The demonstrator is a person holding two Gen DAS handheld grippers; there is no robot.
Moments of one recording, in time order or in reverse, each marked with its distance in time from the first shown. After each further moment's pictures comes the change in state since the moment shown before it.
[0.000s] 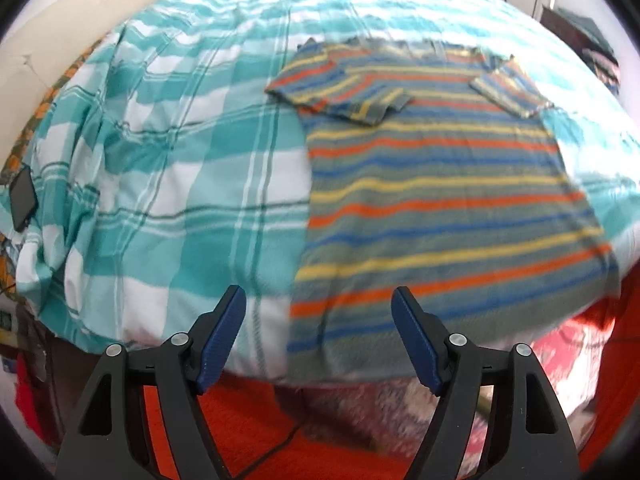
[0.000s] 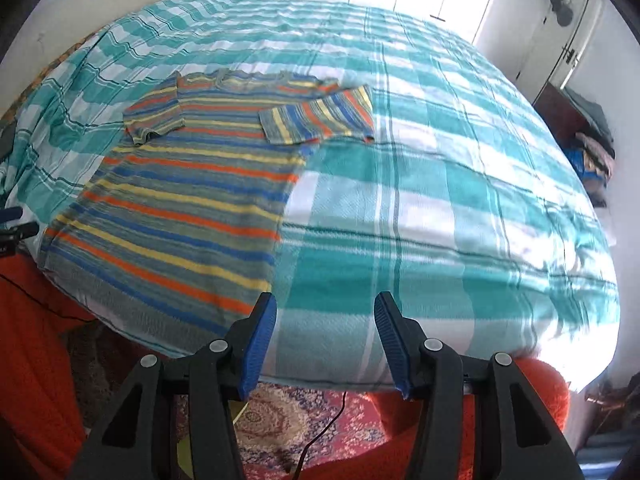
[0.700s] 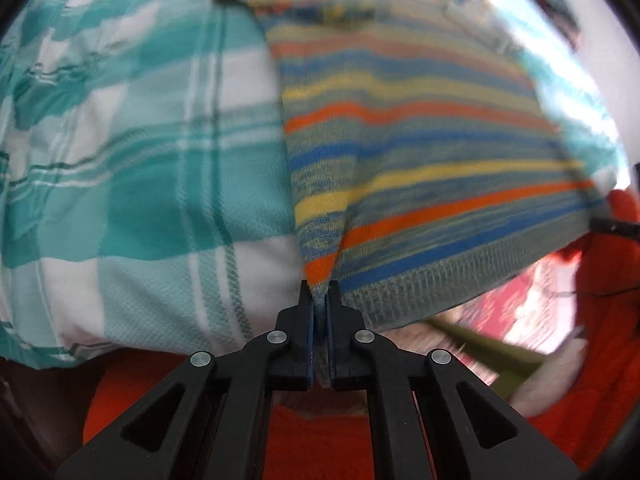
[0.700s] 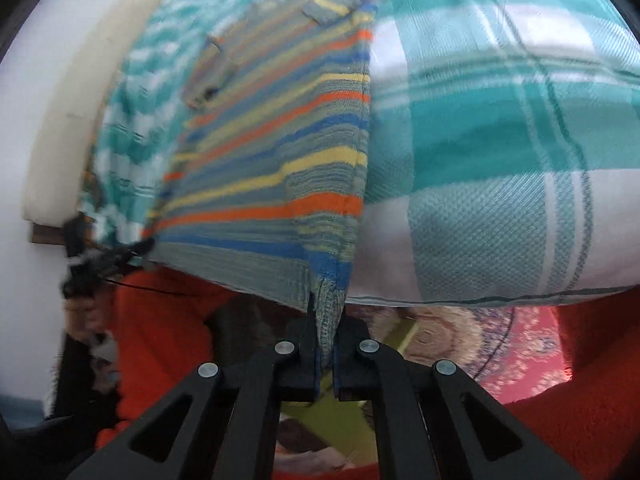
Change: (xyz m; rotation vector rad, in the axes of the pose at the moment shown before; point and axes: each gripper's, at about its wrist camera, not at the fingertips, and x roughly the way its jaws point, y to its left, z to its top) left arm 0.081 0.028 -0.009 0.114 0.322 -0.244; right arm 0.091 -0.009 -0.050 0.323 0.385 0.617
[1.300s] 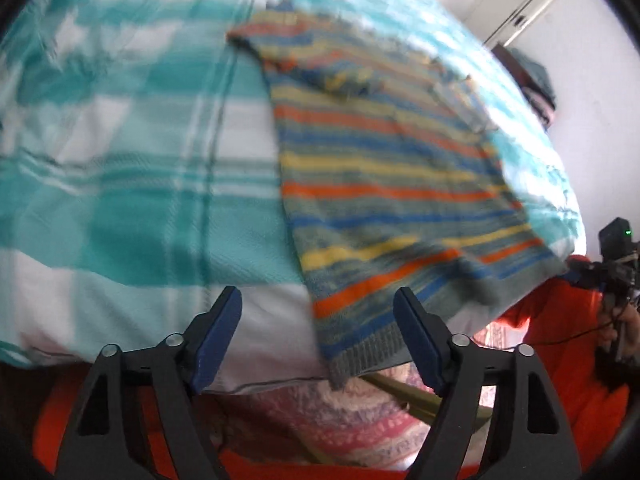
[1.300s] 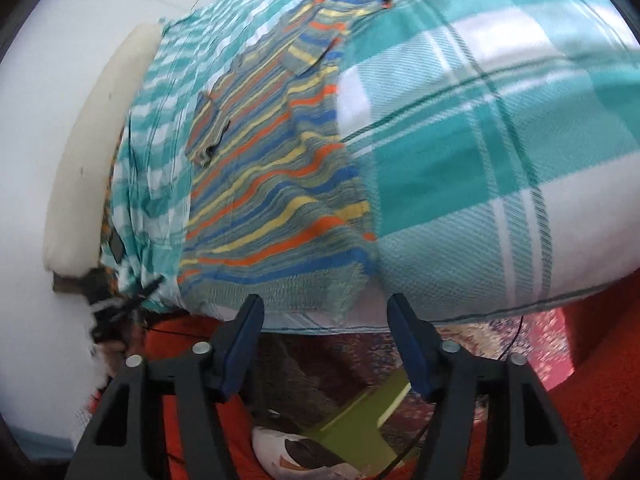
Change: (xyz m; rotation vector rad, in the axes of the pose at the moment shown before) left arm -0.020 0.021 -0.004 -0.166 -0.216 -0.222; right arm -0.039 -0.031 0.007 0.128 -0.147 0.120
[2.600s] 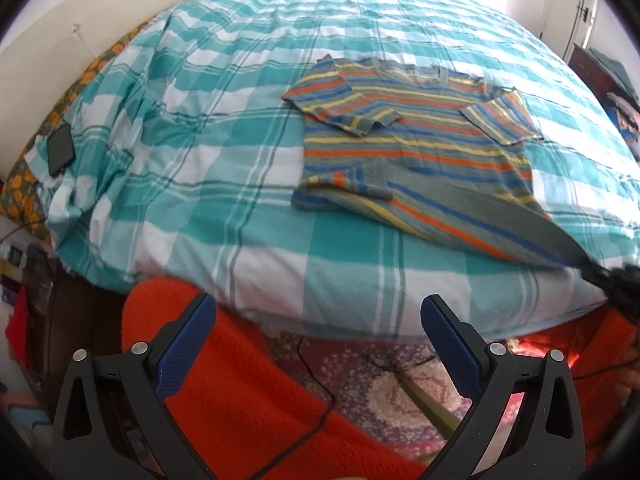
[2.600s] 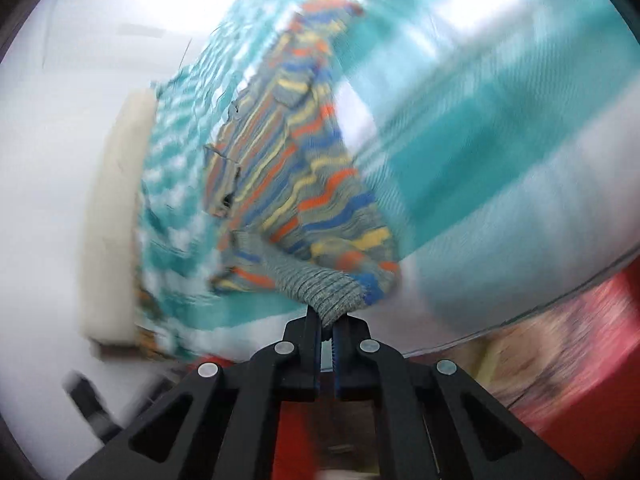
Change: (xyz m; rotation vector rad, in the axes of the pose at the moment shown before) left arm -0.073 -0.123 -0.030 -0.055 -0.188 0.488; right arm 0.011 0.018 0.000 0.121 -0.143 0.071
